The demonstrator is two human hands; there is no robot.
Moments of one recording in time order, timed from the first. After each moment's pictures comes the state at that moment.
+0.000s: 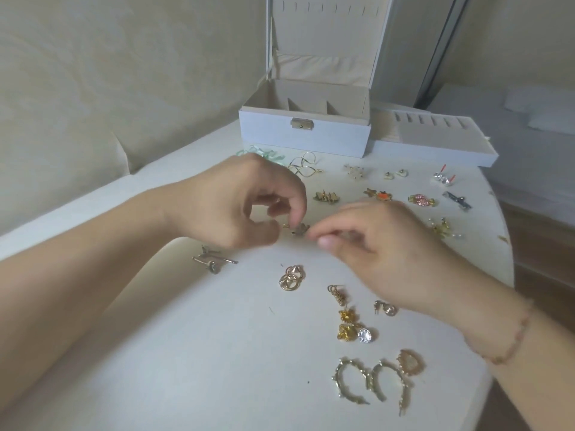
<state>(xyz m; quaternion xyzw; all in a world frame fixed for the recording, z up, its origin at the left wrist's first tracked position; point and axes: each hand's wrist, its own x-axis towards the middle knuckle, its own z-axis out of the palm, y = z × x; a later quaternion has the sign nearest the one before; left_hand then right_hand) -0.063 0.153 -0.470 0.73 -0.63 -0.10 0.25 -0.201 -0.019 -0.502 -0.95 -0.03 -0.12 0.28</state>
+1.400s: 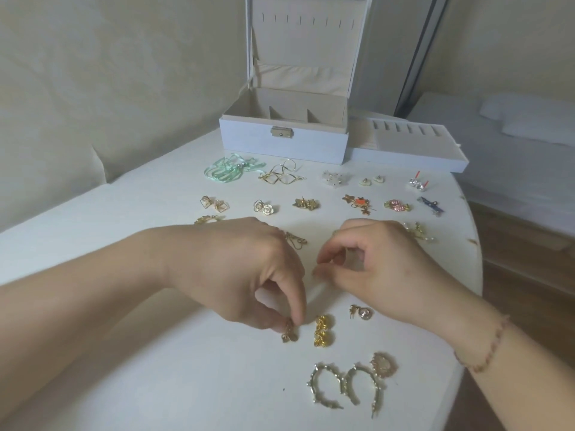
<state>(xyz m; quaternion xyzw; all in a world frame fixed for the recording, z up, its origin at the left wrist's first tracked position) -0.093 0.140 -0.492 0.65 -0.74 -0.15 0.10 -0.215 -0.040 -0.519 -0.95 0.03 -0.12 0.30</state>
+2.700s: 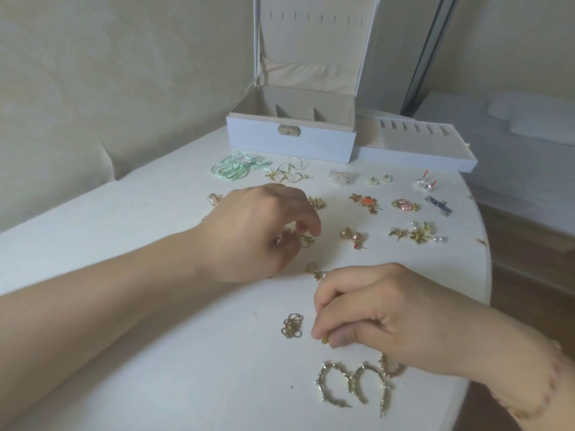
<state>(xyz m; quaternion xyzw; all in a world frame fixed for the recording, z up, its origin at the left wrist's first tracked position) -0.084 0.129 -0.507 0.78 -0.58 0.08 0.20 -0.242 -0.033 -0.519 -0.92 -0.19 0.03 0.33</state>
